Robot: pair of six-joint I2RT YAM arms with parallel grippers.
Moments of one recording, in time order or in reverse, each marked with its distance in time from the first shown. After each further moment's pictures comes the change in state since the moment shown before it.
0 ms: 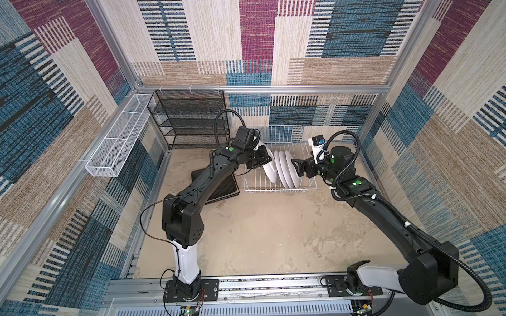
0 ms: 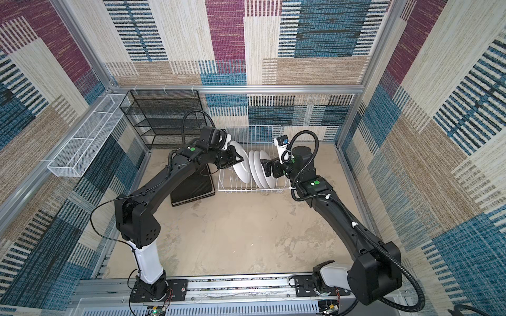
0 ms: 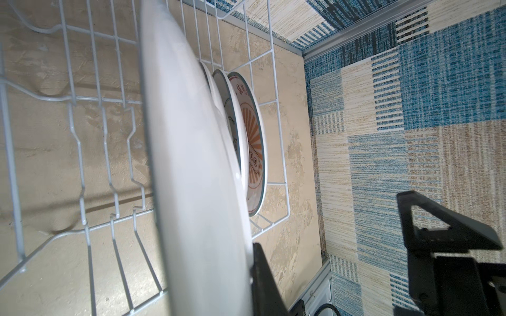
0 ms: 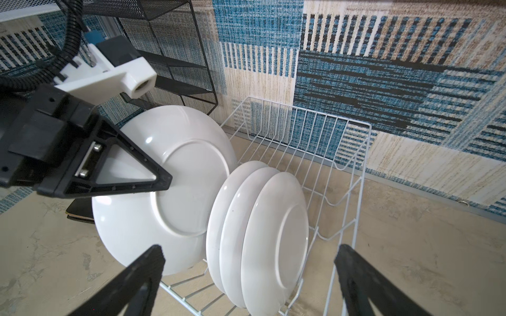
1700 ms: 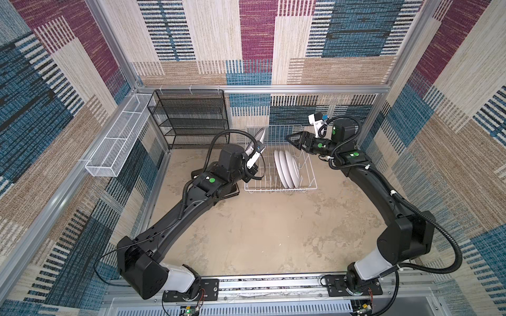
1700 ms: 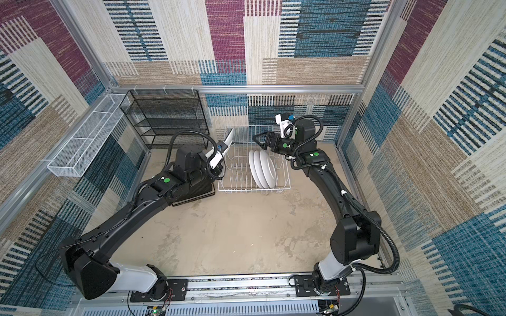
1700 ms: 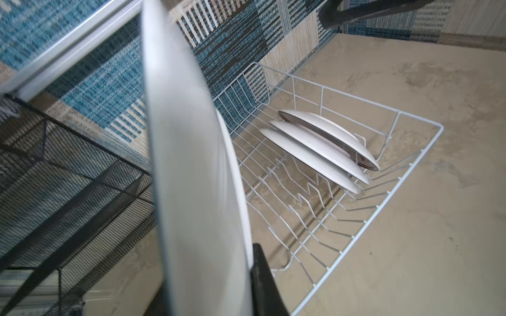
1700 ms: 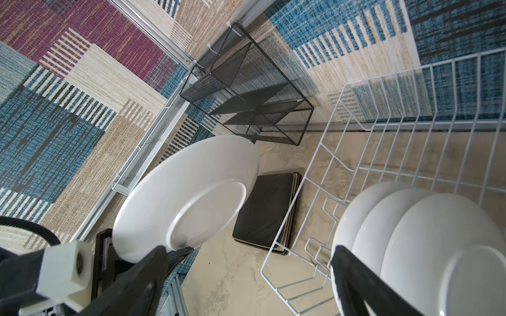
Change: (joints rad) left arm -0.142 -0.481 -0.502 0.307 -0.550 1.164; right arm -0.117 0.312 0.399 -0.052 -0.569 0.592
